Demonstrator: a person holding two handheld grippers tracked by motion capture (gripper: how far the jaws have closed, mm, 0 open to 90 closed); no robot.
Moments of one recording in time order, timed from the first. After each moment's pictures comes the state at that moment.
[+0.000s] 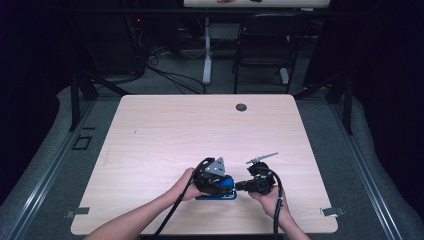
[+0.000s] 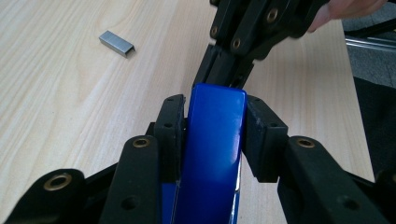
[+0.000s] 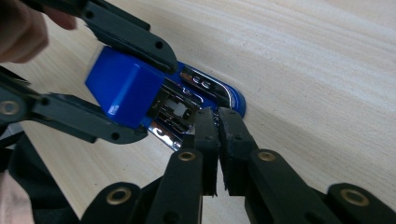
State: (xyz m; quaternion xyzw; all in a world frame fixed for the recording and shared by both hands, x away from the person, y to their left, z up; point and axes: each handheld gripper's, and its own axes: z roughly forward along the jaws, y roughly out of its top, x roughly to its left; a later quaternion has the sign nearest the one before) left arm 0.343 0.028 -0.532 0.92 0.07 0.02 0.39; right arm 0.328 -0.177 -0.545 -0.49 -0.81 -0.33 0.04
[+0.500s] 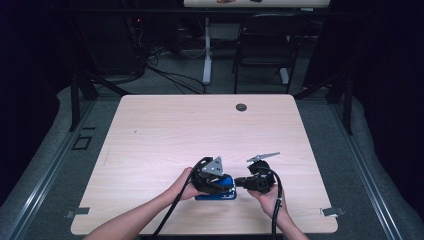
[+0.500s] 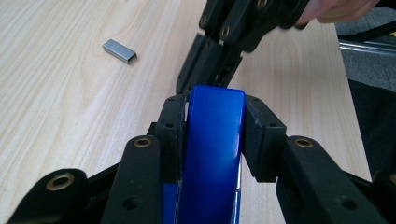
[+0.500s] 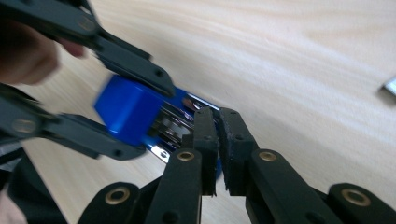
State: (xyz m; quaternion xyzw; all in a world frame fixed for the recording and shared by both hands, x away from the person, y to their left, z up) left arm 0.343 0.033 -0.529 0.91 0.06 0.02 0.40; right arm 0.326 -0.176 -0.537 -0.49 -0.80 -0.36 0.01
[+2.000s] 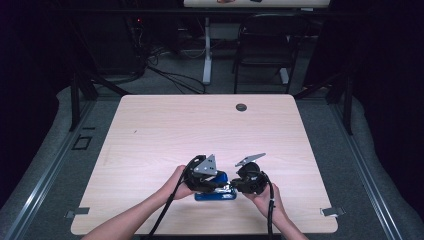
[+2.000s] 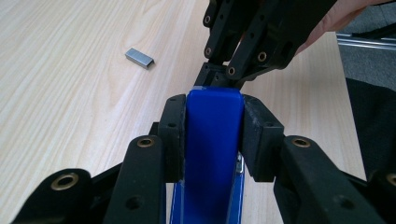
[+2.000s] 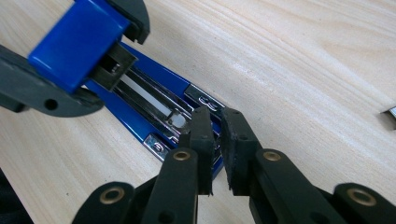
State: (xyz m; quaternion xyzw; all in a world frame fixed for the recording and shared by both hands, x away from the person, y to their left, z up) left arm 0.336 0.051 -0.509 0.91 0.06 0.05 0.40; right arm 0.323 -0.151 -0.535 -0.43 -0.85 -0.30 -0.05
